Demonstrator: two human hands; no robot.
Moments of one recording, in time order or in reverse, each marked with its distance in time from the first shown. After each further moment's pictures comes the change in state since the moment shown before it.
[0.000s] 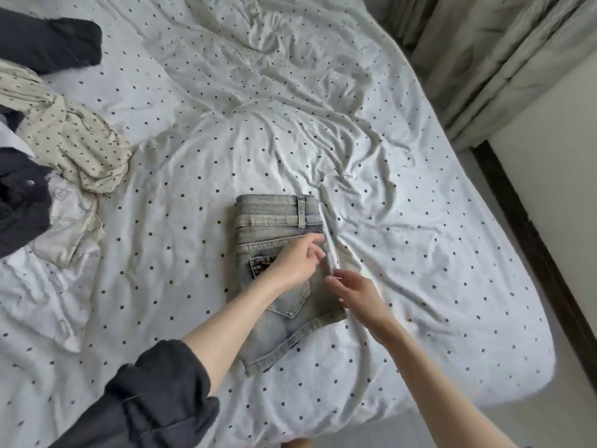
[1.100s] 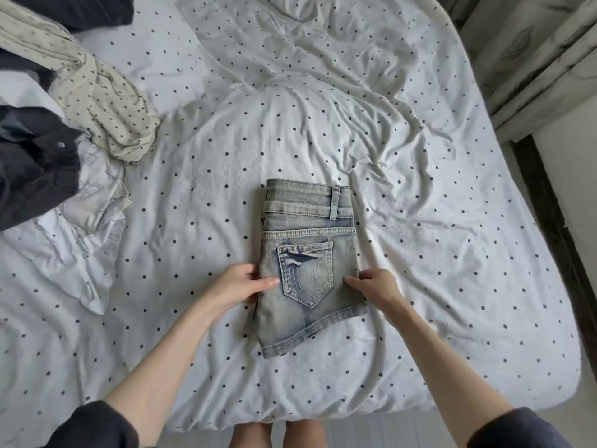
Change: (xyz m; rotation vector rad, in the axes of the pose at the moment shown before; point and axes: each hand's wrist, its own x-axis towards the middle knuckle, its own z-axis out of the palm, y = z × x) left_hand -0.073 -0.088 -0.044 -0.439 0.069 -0.464; right_hand 0.040 0.015 0.002 -0.352 -0.013 0.241
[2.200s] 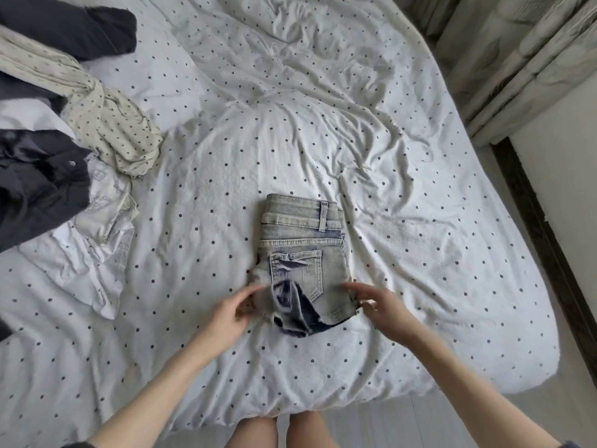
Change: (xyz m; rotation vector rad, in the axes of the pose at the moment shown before) left_hand -0.048 -0.048 -0.003 0.352 0.136 0.437; right_hand -0.058 0.035 -0.014 -0.153 -0.119 -0.494
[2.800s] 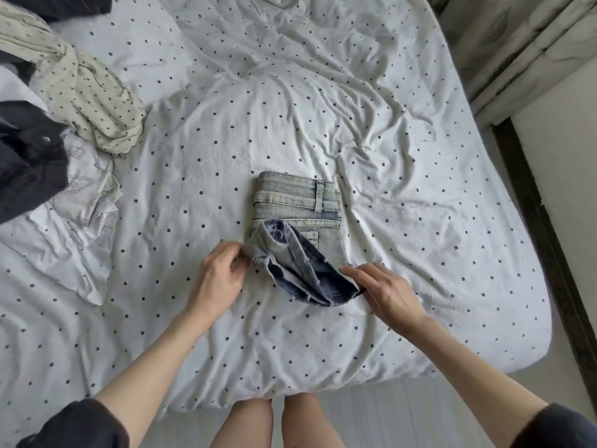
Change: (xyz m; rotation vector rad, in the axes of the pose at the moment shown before) left_hand 0.032 0.020 -0.008 0.190 0.376 0.408; right_hand 0.000 0.012 -0.004 -0.609 0.309 -0.525
